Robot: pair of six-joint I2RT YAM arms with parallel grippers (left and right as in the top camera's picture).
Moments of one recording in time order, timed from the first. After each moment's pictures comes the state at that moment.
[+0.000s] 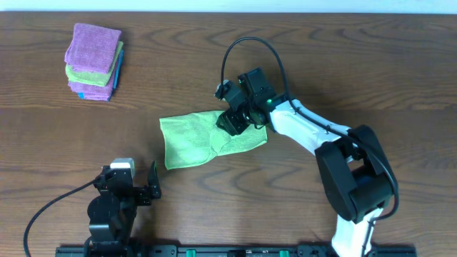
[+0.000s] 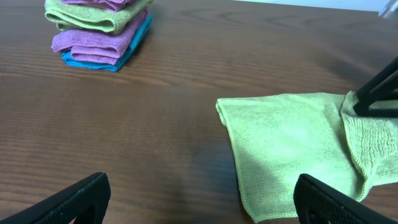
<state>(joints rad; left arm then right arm) -0.01 0.01 0.15 -0.55 0.04 -0.07 0.52 2.01 1.26 -0.32 -0.40 -0.14</state>
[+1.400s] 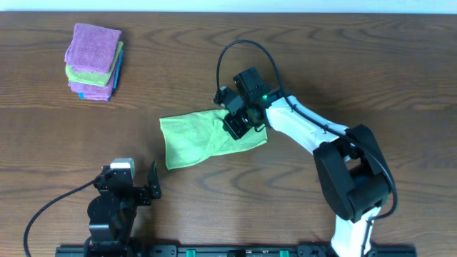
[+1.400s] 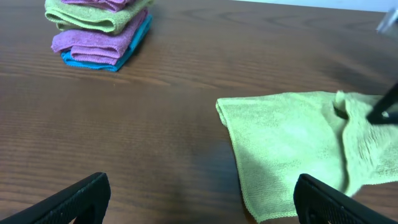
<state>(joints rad) -0.01 0.01 0.15 -0.55 0.04 -0.07 0.53 2.01 1.33 -0.50 -0.40 -0.15</state>
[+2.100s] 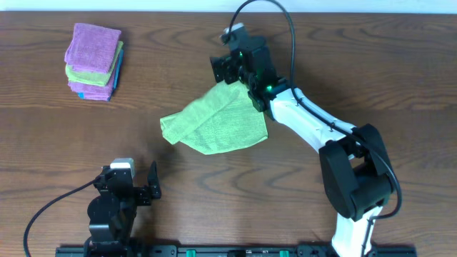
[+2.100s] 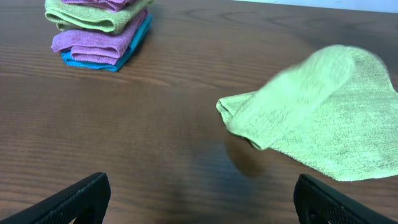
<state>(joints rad) -0.01 0.01 0.15 -0.55 0.04 -0.07 0.50 2.01 1.41 0.11 0.04 0.09</state>
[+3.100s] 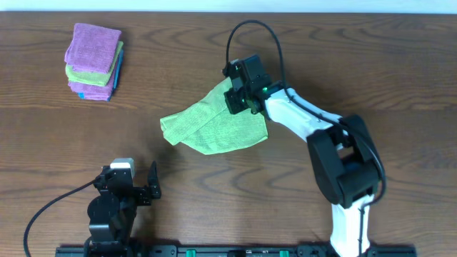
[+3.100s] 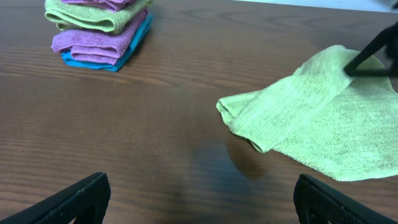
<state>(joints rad) -0.01 0.01 0.15 -0.55 0.04 -0.07 0.49 2.13 1.41 -0.27 -0.17 0.09</state>
